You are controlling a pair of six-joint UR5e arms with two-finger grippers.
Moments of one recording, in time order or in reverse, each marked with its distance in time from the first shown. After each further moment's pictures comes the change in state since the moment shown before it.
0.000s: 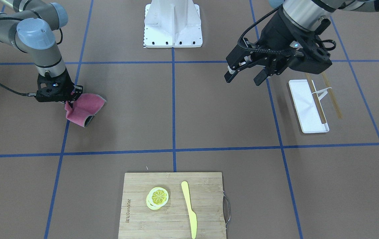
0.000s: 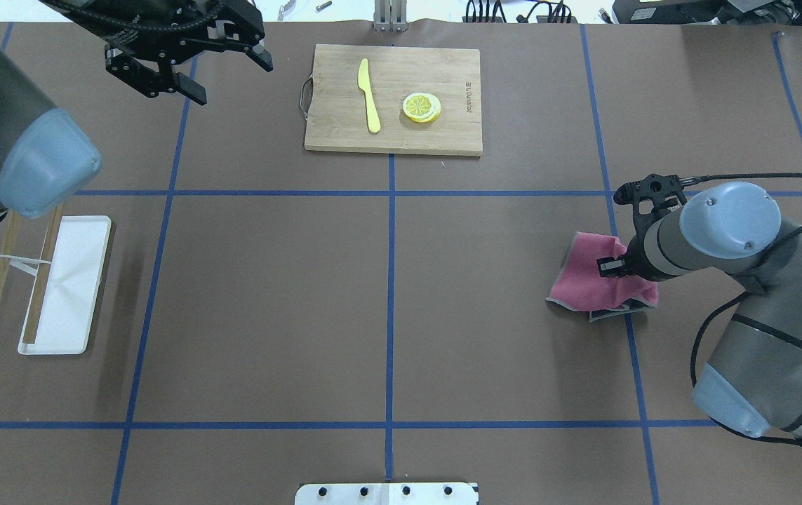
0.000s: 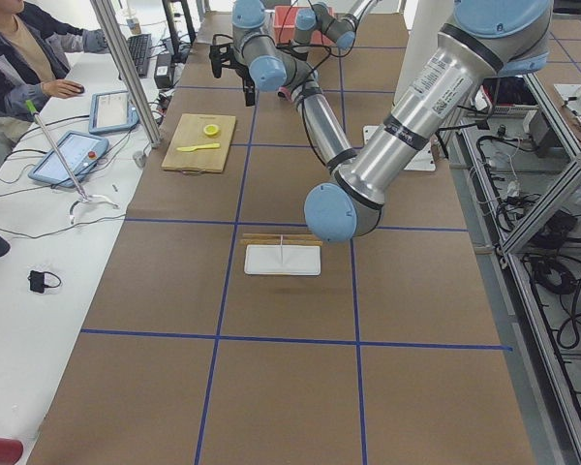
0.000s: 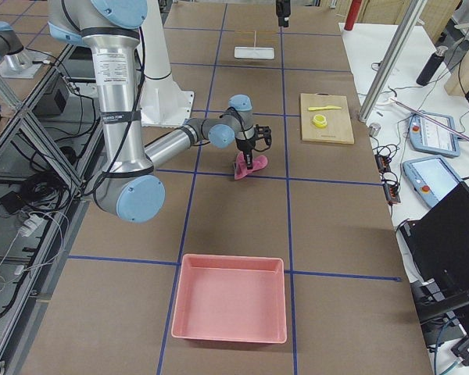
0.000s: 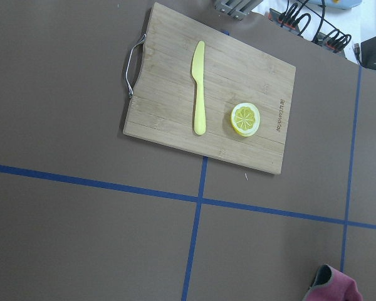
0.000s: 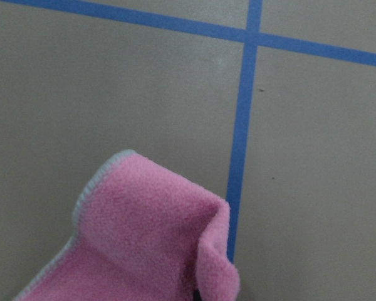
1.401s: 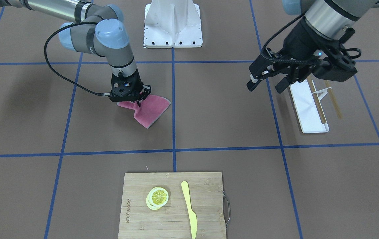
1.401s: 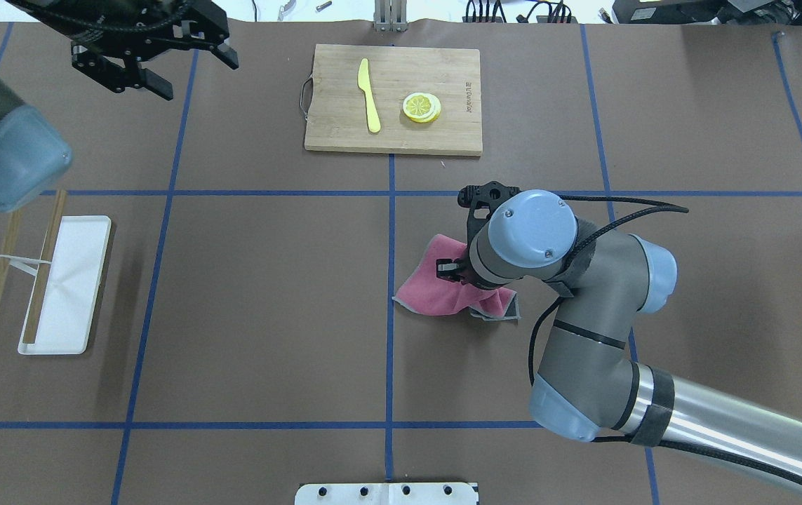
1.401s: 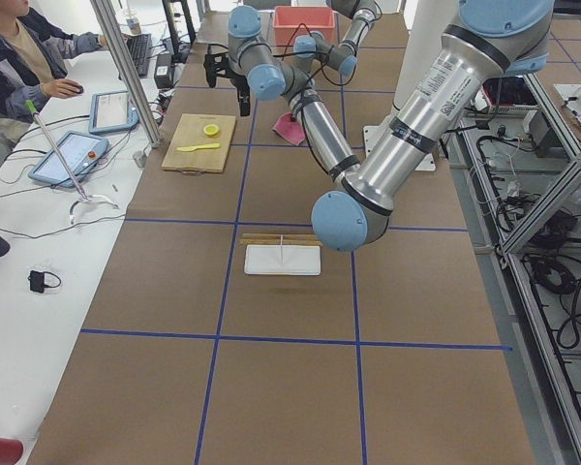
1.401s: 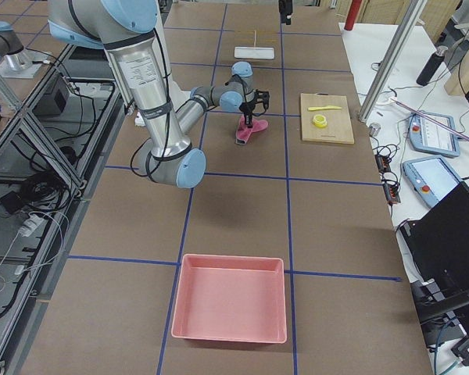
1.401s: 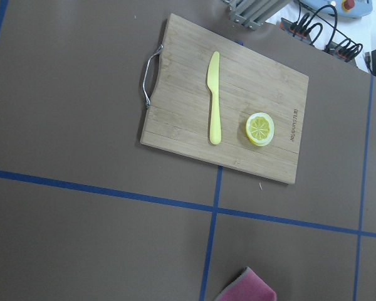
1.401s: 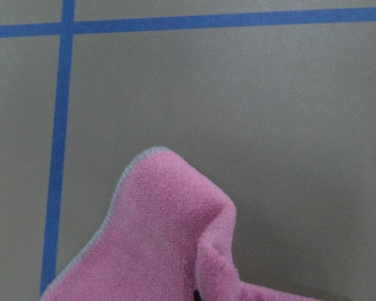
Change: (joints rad) left arm -0.068 0.099 -0.002 0.002 0.002 0.156; right arm -0.130 0.339 -0.158 -0.031 -0.021 0.276
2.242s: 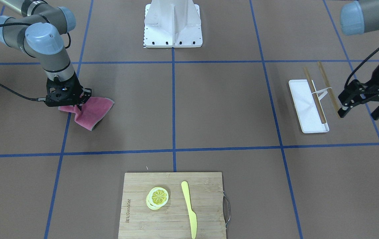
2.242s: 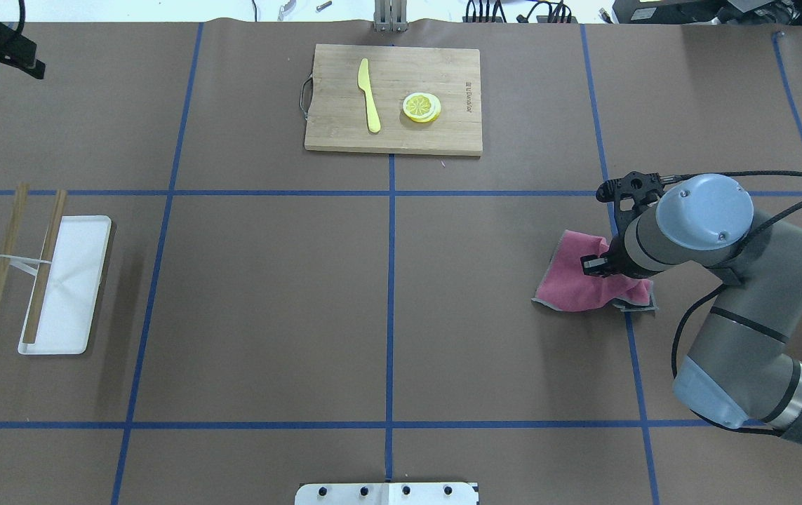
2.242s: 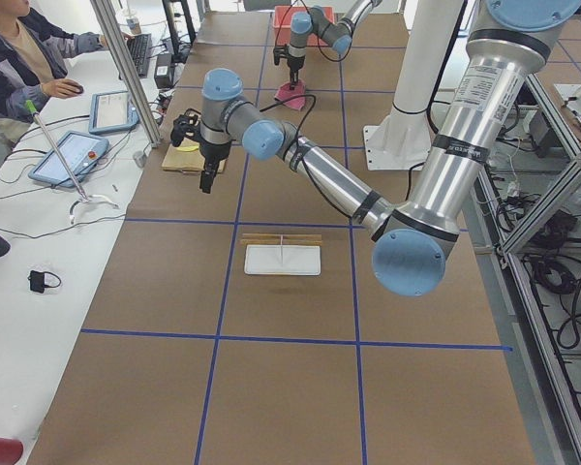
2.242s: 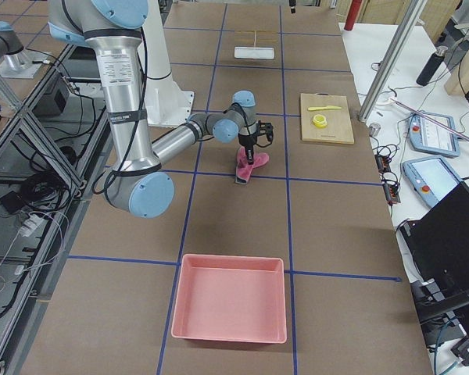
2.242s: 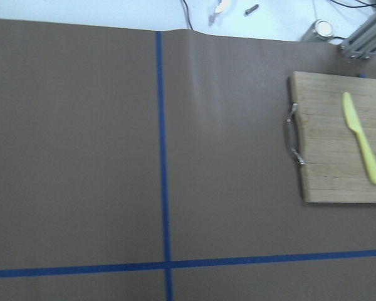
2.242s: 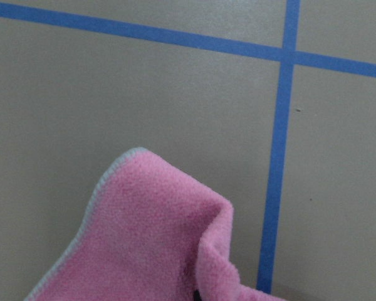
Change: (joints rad) left arm -0.189 0.260 0.057 0.011 0.149 0.640; right arm 0.129 -0.315 0.136 0.006 0.045 -0.270
